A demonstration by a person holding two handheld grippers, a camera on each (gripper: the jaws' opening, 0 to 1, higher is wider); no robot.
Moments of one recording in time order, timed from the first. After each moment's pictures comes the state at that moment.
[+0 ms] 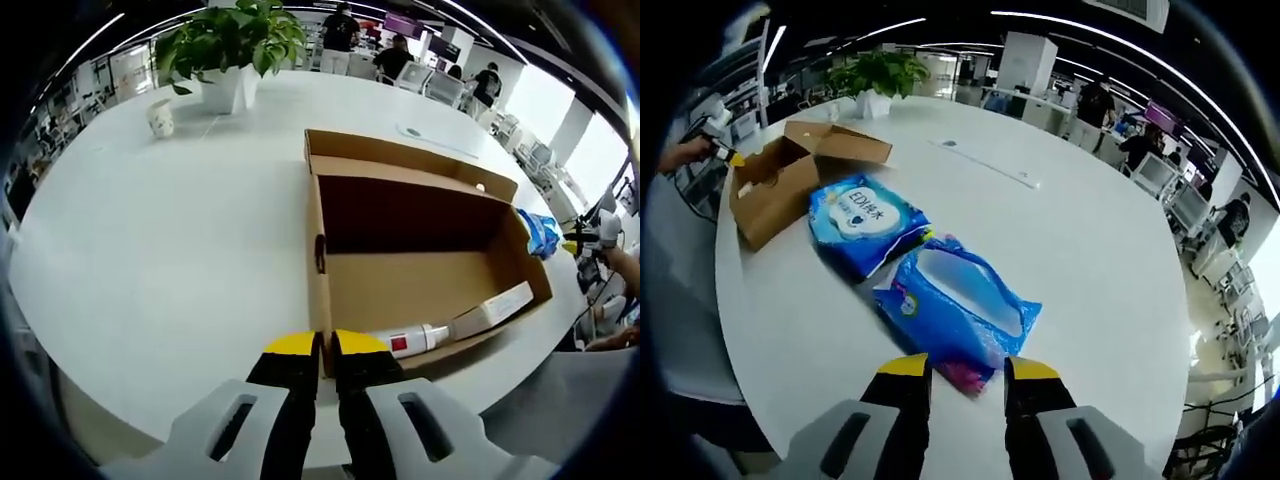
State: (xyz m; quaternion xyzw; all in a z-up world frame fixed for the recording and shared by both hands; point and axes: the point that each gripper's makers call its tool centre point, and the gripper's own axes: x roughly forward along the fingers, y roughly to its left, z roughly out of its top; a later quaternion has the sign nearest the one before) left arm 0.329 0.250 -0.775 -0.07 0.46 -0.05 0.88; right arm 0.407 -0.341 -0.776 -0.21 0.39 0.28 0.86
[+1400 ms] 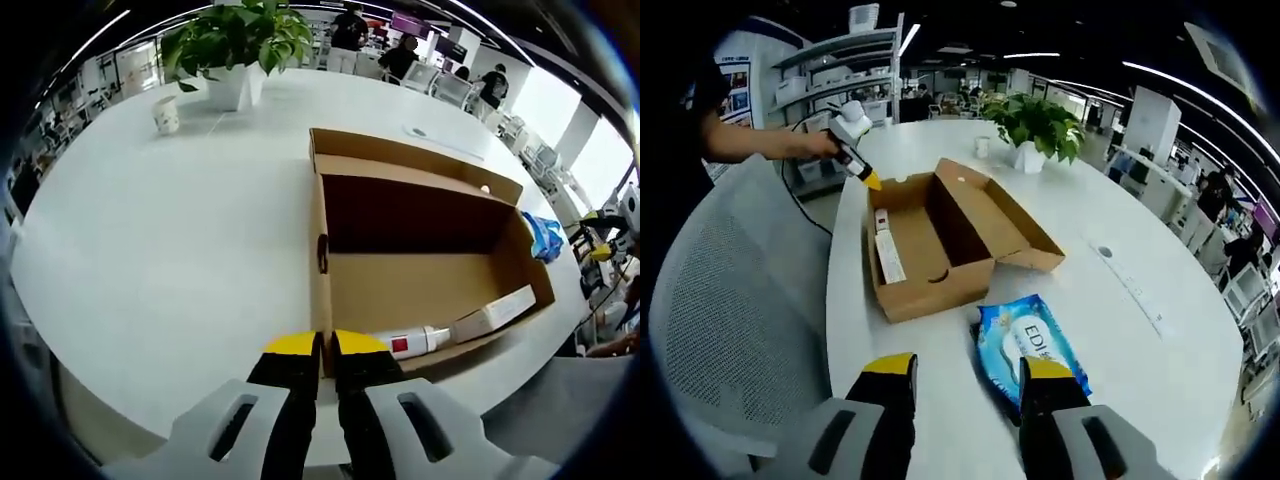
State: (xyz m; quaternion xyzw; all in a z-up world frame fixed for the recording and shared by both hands) left arm 0.329 0.250 -0.776 -0.07 0.47 -0.04 0.88; right arm 0.363 -0.136 -0.698 -0.25 0.30 0.52 0.76
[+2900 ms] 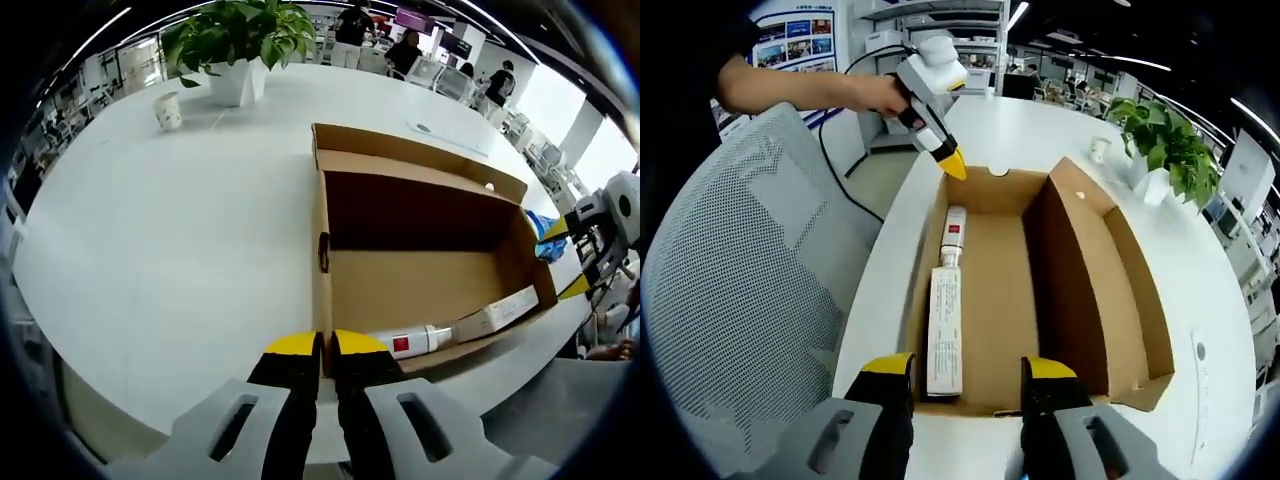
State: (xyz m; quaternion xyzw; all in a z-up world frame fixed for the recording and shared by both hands) left arm 0.335 0.259 -0.782 -0.07 0.48 -0.03 0.88; right arm 0.347 0.018 -0.757 -0.34 0.30 0.65 0.61
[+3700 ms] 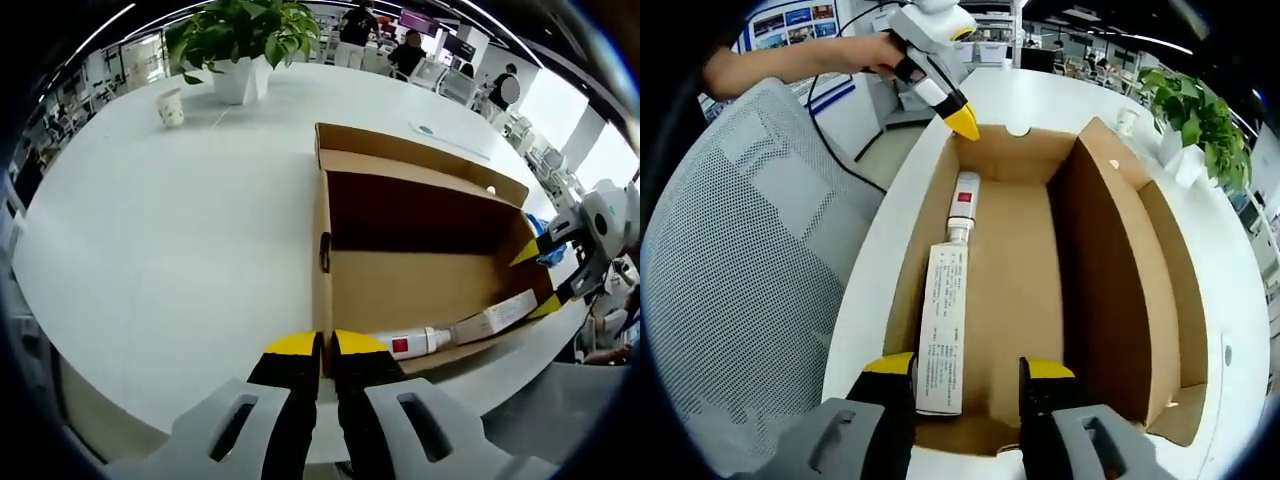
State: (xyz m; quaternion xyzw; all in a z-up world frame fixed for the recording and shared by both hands) left arm 0.333 0.256 -0.781 -0.08 0.48 -0.03 0.87; right arm 0.344 0.028 -0.800 -0.36 0.35 0.66 0.56
